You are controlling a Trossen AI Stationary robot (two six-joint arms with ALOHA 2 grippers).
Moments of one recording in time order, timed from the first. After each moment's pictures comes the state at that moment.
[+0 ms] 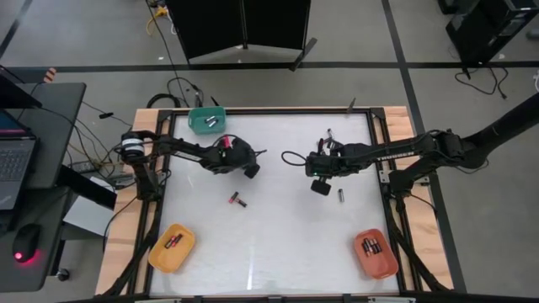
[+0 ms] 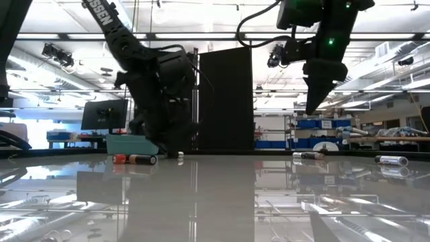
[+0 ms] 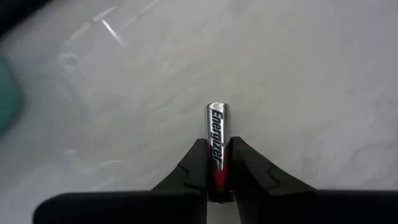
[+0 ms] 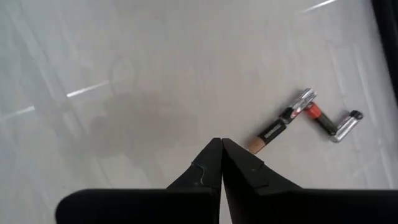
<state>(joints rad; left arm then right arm) 0.21 1.78 0.86 -0.16 -0.53 -0.53 -0.02 1.47 1.02 -0.91 0.36 0.31</state>
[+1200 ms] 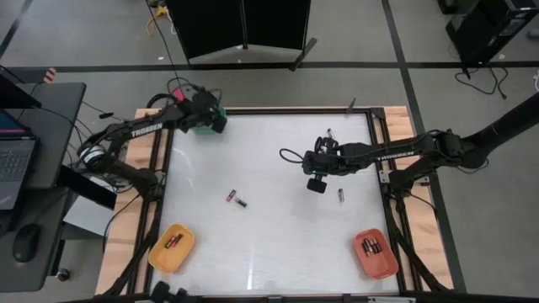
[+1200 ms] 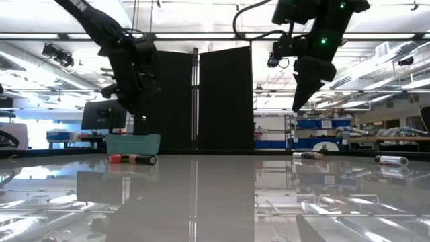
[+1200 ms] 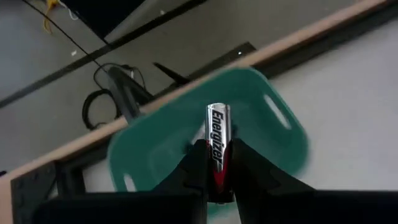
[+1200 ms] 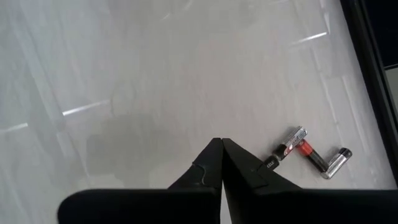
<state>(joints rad) 0.78 1.40 0.93 -0.47 -0.39 -0.22 -0.02 1.47 1.02 -0.79 0.39 0.22</state>
